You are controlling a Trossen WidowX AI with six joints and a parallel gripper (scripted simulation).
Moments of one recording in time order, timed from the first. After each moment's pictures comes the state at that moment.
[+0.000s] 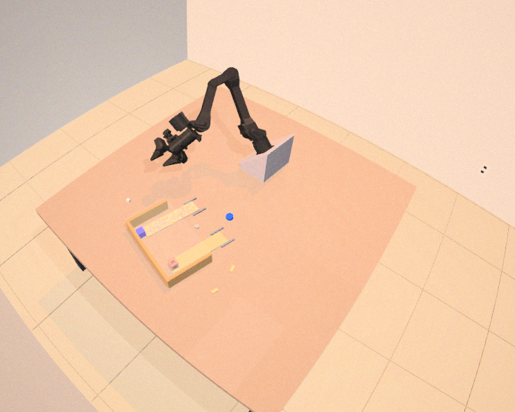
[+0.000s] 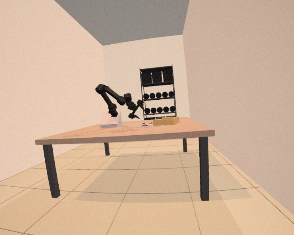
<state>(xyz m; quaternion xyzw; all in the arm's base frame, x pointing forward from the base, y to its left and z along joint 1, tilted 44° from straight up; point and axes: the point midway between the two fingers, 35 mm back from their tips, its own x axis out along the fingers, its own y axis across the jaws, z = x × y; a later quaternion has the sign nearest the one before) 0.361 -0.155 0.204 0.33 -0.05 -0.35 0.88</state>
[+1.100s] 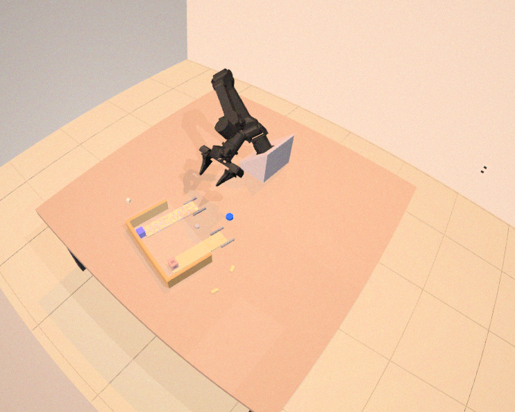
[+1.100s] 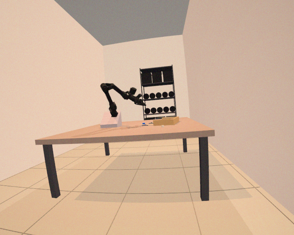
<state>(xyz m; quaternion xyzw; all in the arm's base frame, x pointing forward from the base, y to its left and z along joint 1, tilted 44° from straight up) 0.314 0.098 0.067 -0.37 0.26 -0.07 0.89</state>
